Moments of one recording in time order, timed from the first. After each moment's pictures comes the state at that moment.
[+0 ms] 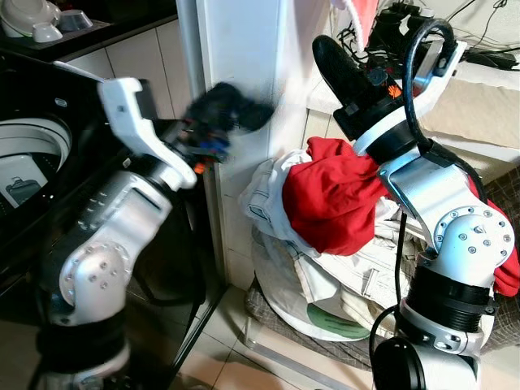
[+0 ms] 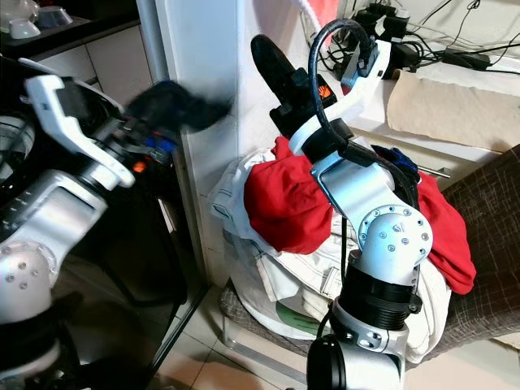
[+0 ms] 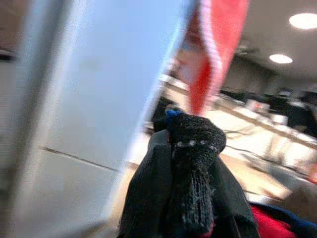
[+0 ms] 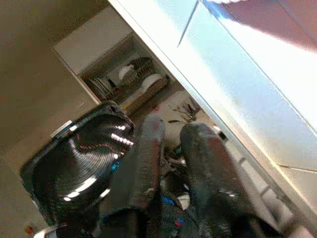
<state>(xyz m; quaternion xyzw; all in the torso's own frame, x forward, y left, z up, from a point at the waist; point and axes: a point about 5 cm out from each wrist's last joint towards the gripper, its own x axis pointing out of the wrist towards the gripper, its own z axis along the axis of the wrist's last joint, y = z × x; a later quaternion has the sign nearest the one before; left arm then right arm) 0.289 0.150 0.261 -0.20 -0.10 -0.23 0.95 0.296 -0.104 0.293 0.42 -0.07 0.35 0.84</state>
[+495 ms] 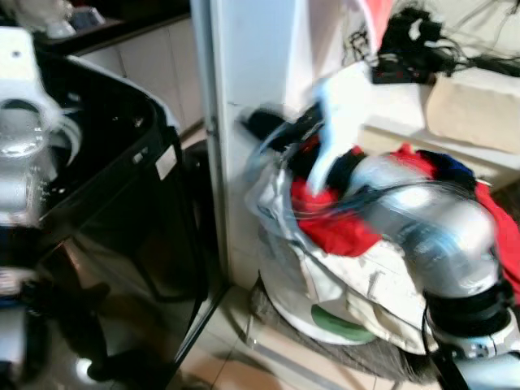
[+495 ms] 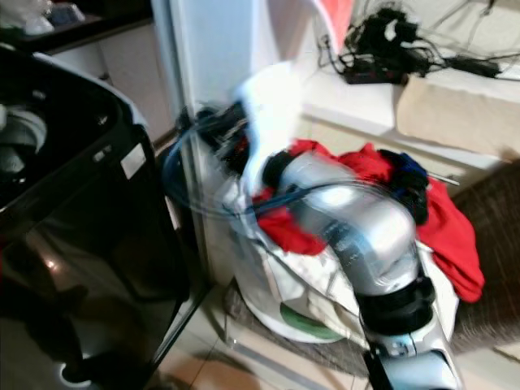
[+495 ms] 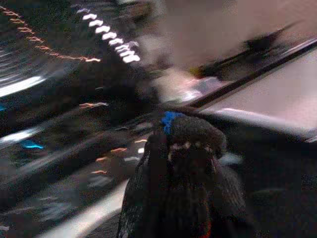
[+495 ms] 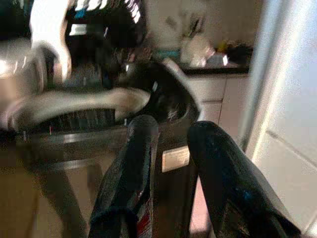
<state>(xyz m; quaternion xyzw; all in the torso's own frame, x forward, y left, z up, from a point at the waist) 0.351 0.317 0.281 0.21 -0.05 0.28 0.94 0.278 -0.051 0.261 0.00 -0.03 0.43 0.90</state>
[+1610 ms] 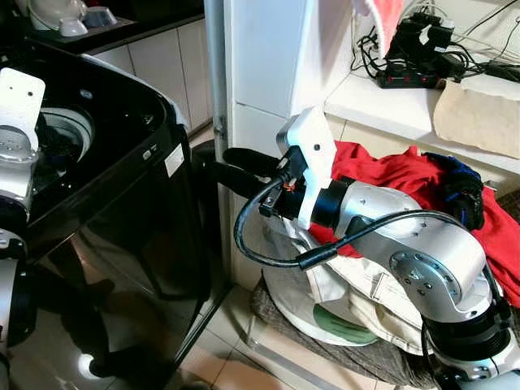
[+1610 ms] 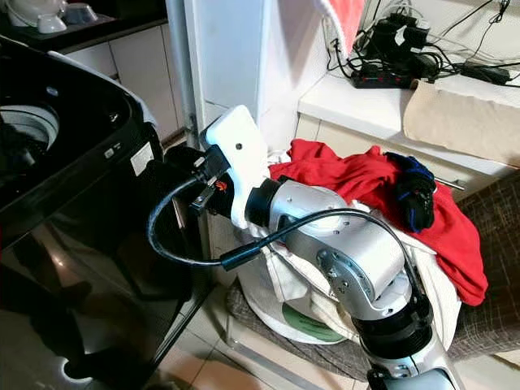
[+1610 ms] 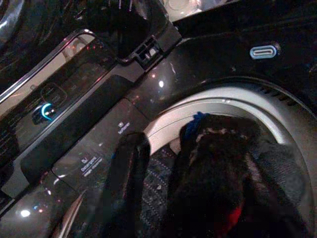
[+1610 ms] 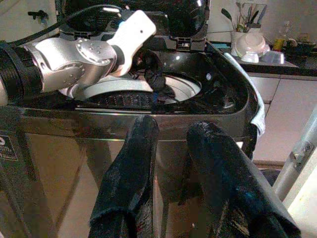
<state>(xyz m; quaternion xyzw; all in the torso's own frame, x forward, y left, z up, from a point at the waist) 0.361 0.354 0.239 0.30 0.11 0.26 0.91 0.257 -0.043 0.250 -0.01 -0.03 0.52 0.86</state>
